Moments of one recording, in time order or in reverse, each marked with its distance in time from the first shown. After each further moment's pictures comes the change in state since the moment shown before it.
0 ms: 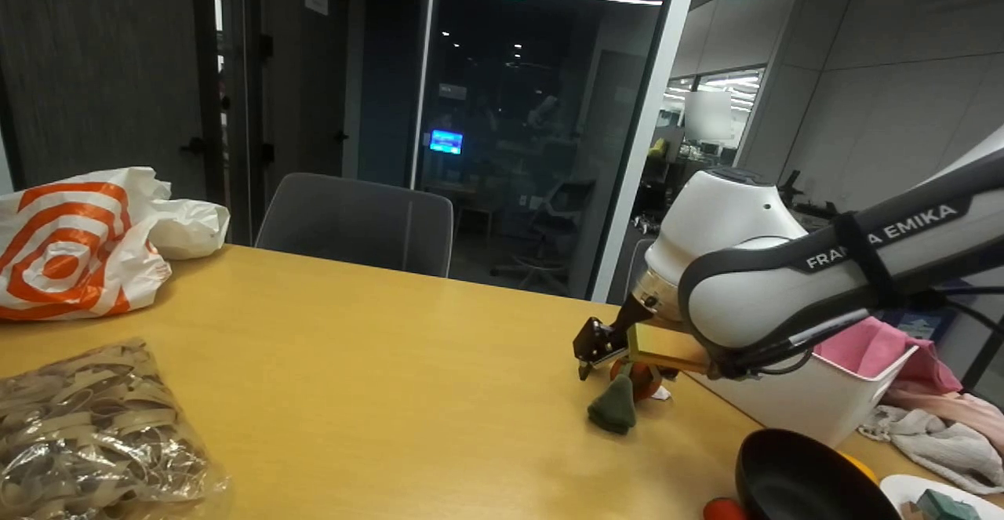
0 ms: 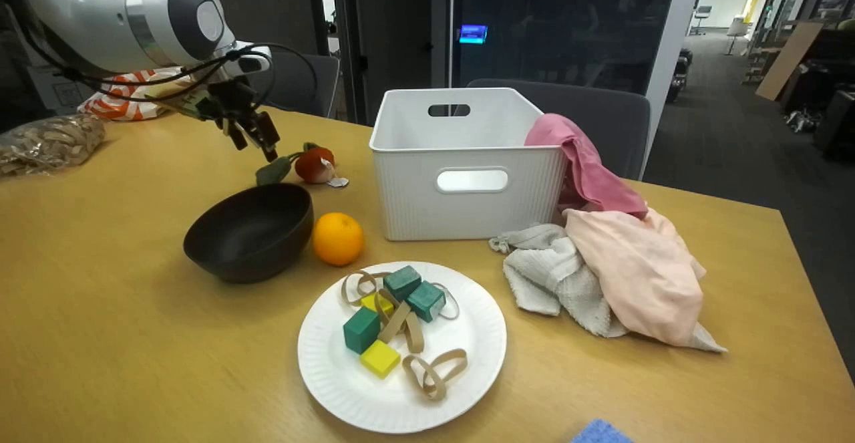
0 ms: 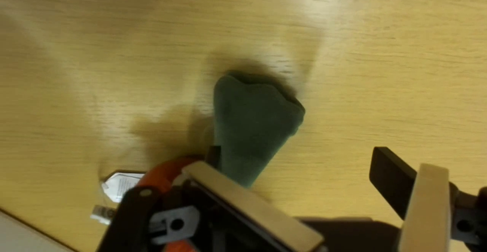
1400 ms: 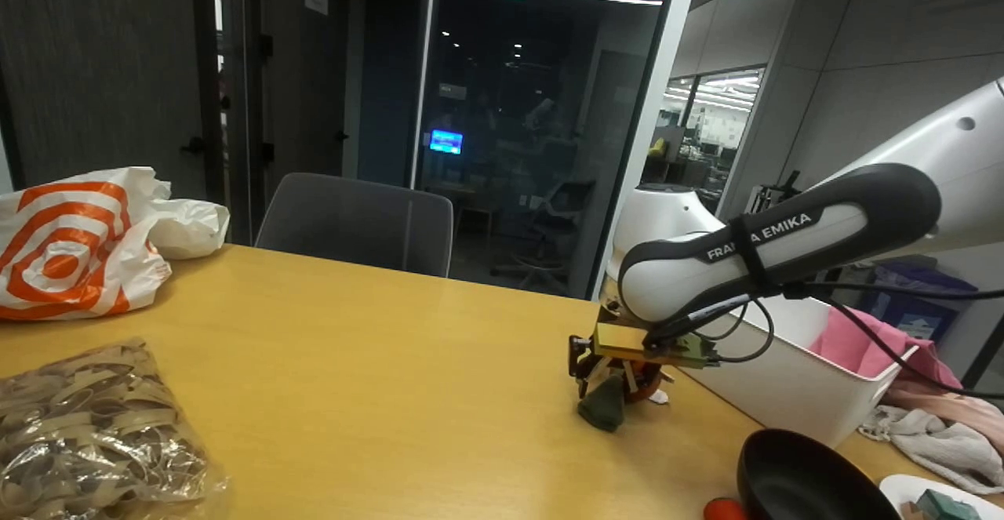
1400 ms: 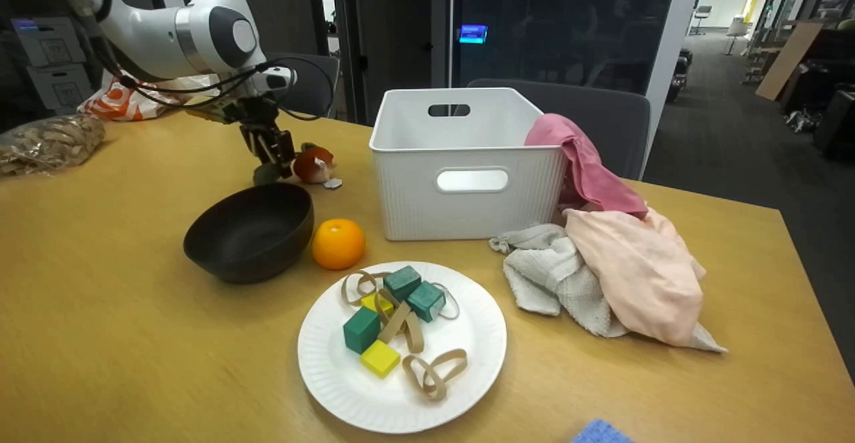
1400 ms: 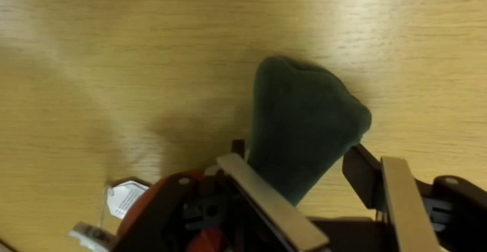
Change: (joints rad) arm 0.161 0.214 -0.169 0.289 0.051 -0.262 0.009
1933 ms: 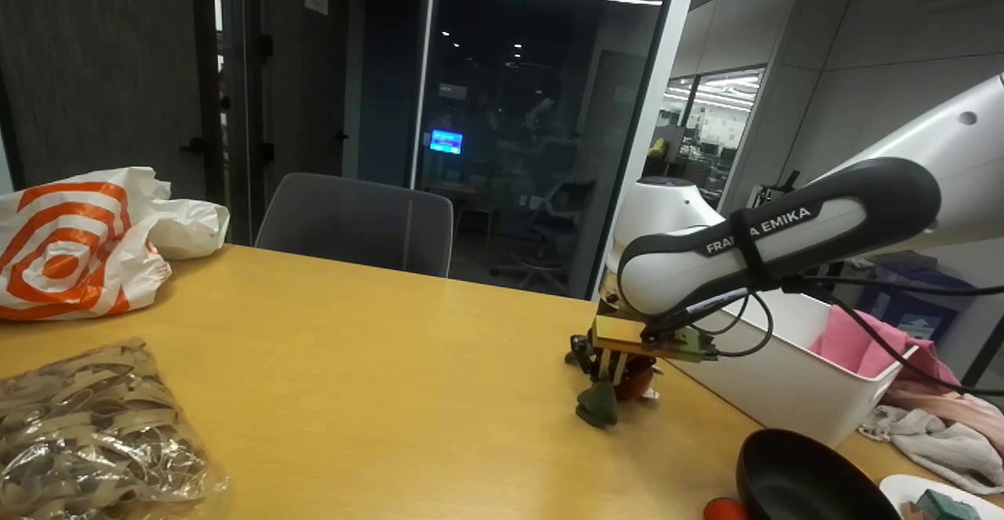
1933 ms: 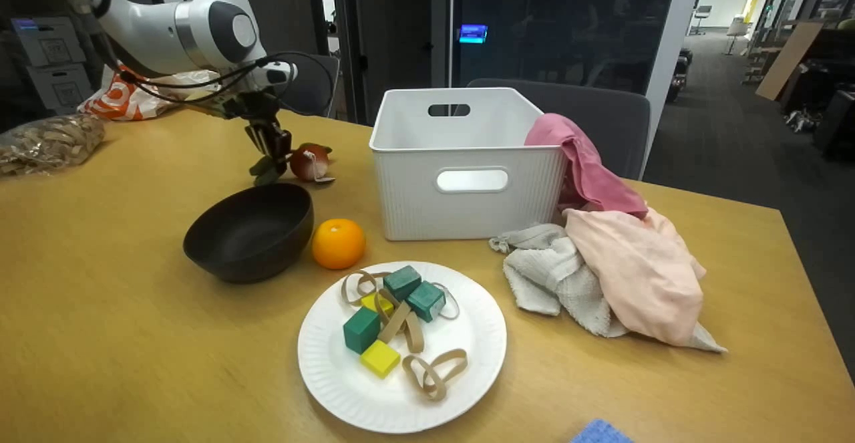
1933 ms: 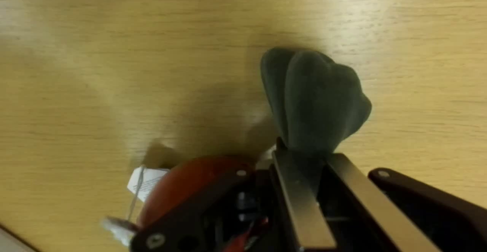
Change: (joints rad) arm 0.012 -0.005 -0.013 0.013 0.006 0.003 0.010
